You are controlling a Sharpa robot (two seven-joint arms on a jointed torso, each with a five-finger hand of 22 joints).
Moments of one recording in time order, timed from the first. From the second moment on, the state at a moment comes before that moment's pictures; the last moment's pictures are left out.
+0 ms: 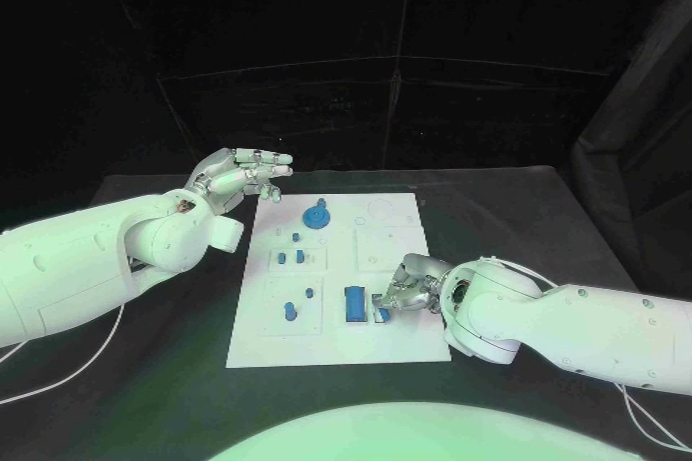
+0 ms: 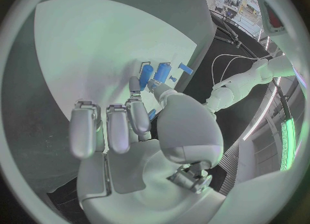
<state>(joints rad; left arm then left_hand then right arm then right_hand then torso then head) 1.20 -0.83 -0.10 1.37 -0.02 -0.13 0.36 1.30 -0.08 0.47 -0.12 0.06 0.98 0.18 0.17 0.07 1.00 0.11 0.43 0.07 1.21 0.02 1.01 0.46 0.18 1.15 0.12 0.64 0.74 0.96 -0.83 -0.05 1.80 -1.21 -0.30 -0.64 1.07 -0.04 0.32 0.06 0.30 1.12 0.06 0.23 0.22 1.44 -0.01 1.23 1.31 1.47 -0.08 1.43 1.31 0.06 1.46 0.03 1.44 1.29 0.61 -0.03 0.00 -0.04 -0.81</state>
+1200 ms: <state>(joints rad) 1.20 -0.83 -0.10 1.37 -0.02 -0.12 0.35 1.30 -0.08 0.47 -0.12 0.06 0.98 0.18 0.17 0.07 1.00 0.11 0.43 0.07 1.21 0.02 1.01 0.46 0.18 1.15 0.12 0.64 0.74 0.96 -0.88 -0.05 1.82 -1.25 -0.27 -0.63 1.07 -0.08 0.07 0.11 0.20 1.13 0.06 0.23 0.28 1.44 -0.02 1.23 1.31 1.47 -0.08 1.43 1.31 0.06 1.46 0.02 1.44 1.29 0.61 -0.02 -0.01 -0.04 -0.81</state>
